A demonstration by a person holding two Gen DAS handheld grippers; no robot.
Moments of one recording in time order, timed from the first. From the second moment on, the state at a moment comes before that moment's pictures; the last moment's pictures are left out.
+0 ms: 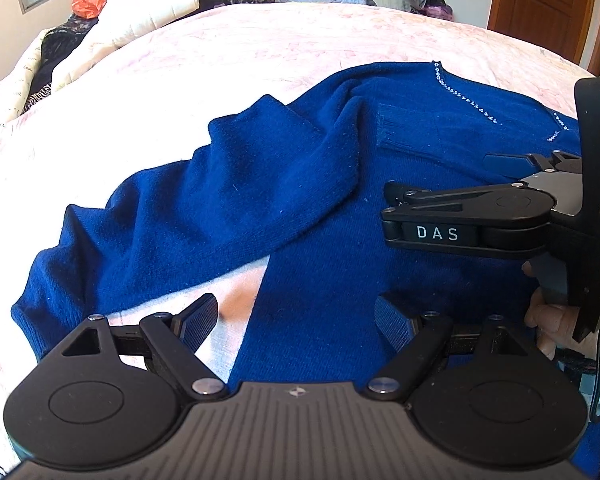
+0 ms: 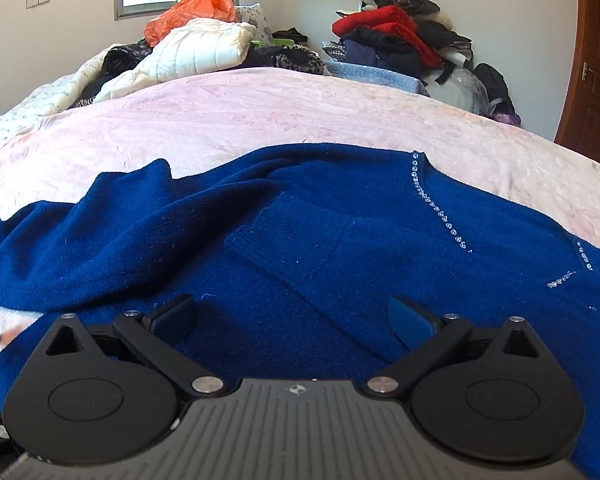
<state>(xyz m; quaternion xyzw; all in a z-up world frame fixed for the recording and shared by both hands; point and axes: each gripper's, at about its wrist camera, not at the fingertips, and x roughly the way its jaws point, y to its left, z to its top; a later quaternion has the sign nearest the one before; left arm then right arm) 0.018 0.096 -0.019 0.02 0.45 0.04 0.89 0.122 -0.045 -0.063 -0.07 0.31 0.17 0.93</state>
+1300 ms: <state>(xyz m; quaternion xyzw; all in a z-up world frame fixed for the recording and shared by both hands) -0.033 0.347 -0.002 -0.12 0.37 0.37 0.84 0.122 -0.045 -0.064 -0.07 0.31 0.17 0.93</state>
